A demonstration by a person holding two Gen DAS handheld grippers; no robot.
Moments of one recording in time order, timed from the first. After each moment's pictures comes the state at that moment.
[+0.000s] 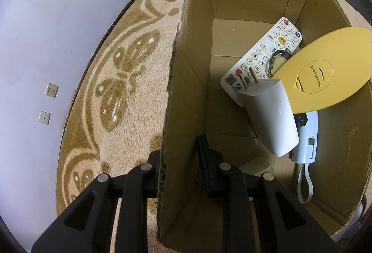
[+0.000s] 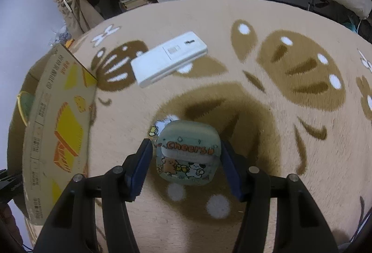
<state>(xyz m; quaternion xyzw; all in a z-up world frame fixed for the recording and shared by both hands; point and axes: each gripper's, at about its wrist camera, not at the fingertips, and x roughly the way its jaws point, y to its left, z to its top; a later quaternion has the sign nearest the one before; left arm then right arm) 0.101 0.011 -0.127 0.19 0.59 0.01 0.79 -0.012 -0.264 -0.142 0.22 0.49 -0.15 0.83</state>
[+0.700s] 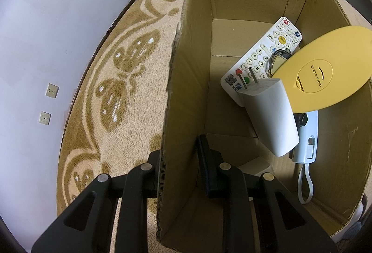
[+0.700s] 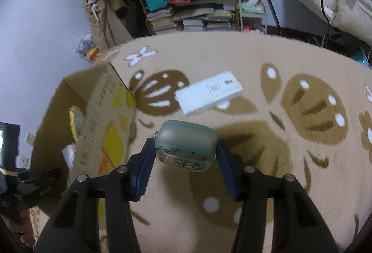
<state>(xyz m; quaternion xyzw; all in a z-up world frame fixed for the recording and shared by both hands) 0.100 0.010 -0.128 0.19 0.59 0.01 0.79 0.003 -0.225 -0.092 0.18 0.42 -0.10 0.89</state>
